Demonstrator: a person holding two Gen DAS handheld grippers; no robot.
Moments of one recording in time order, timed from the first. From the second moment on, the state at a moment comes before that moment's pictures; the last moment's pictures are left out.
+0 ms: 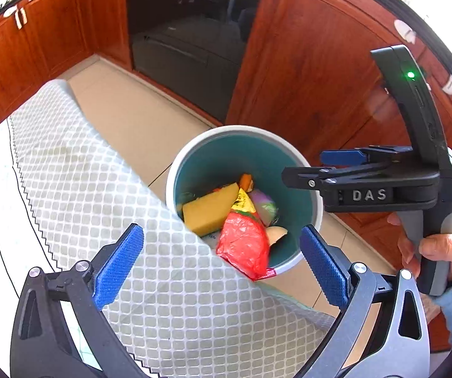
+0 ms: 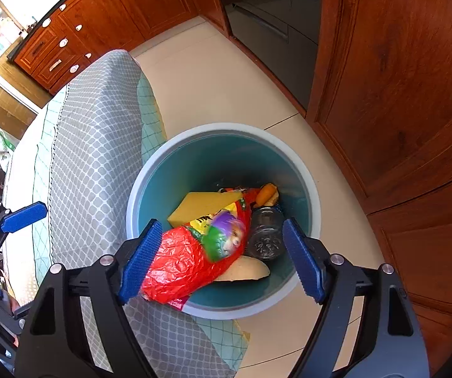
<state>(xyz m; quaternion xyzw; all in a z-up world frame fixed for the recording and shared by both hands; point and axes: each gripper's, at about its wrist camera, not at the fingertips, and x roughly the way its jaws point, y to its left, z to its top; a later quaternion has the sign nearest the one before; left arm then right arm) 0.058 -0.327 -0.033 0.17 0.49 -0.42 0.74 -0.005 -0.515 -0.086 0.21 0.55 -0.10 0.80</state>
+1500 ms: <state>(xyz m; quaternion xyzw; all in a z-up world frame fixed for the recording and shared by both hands) -0.014 -0.235 -0.004 0.15 0.44 -0.32 0.82 -0.119 -0.425 -0.032 0.08 0.53 -0.14 0.83</state>
